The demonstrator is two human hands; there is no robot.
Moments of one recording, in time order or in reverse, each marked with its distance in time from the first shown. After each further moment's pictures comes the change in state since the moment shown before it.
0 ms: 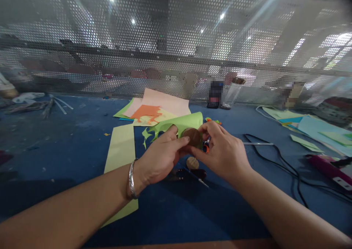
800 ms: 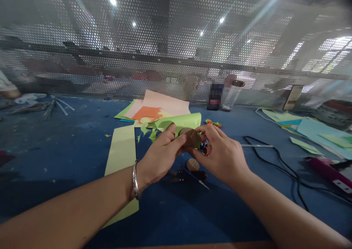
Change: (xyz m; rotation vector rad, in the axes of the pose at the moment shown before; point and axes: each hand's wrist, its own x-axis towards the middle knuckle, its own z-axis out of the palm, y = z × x) left_hand 0.003 -0.003 -0.008 0.111 -0.027 0.134; right_hand -0.003 -0.001 0.003 -0.005 0.013 -0.057
